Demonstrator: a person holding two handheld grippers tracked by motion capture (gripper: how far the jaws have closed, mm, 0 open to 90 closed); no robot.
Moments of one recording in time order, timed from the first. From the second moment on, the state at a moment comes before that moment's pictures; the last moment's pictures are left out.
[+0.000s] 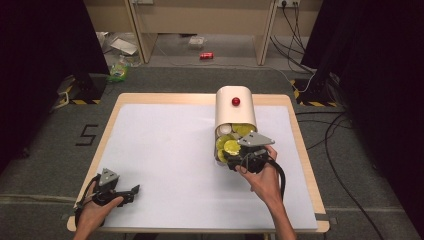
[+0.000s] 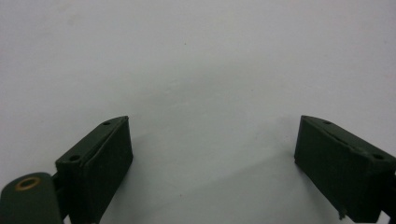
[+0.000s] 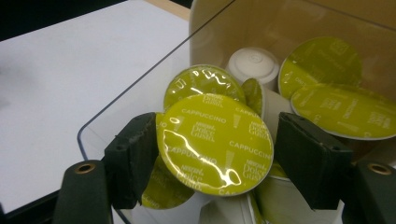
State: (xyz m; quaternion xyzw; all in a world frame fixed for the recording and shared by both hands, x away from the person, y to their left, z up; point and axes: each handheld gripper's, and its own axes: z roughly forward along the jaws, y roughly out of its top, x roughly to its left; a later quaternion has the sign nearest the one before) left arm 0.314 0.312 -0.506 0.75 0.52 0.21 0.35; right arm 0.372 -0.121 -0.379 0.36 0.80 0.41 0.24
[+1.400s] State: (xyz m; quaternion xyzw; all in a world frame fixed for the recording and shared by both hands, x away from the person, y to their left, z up) left arm 0.314 0.312 -0.506 0.75 0.52 0.21 0.35; right arm 0.348 -0.153 -0.345 0.35 0.76 0.49 0.24
